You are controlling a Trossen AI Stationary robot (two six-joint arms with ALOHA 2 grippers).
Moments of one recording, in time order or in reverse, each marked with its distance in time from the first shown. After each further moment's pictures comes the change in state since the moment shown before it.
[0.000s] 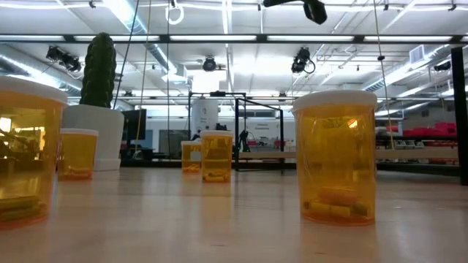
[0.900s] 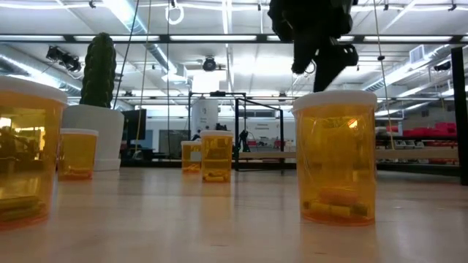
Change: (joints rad) left arm -0.003 0.033 -0.001 -0.148 -0.143 0.033; right arm 0.171 0.329 -0.004 -0.363 -0.176 0.158
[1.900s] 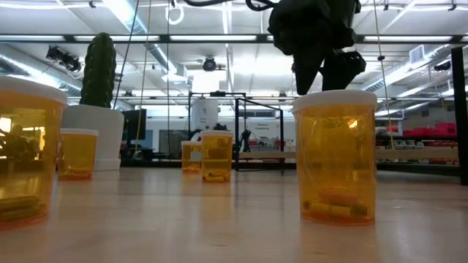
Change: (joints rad) left arm 0.000 0.005 0.000 -0.092 0.001 -0.079; right arm 0.027 0.062 0.001 -0.022 0.055 0.109
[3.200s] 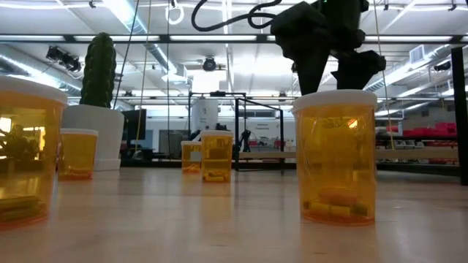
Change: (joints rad) left arm 0.000 0.000 0.000 0.000 0.000 0.001; right arm 0.019 0.019 -0.001 -0.036 0.011 0.227
